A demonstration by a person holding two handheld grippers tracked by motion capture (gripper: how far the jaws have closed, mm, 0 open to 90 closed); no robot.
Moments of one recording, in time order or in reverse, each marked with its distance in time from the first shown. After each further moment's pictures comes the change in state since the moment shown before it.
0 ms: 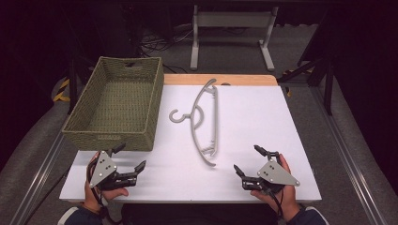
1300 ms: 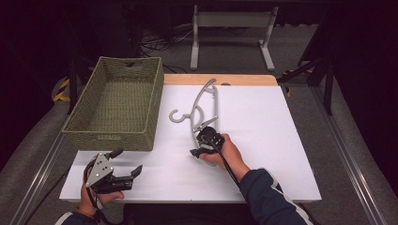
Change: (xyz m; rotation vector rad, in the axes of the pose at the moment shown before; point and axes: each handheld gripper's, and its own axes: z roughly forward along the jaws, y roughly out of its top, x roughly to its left) left arm 0.003 -0.013 -0.009 0.055 -0.032 -0.059; right arm 0.026 0.053 0.195 0.661 0.414 0.203
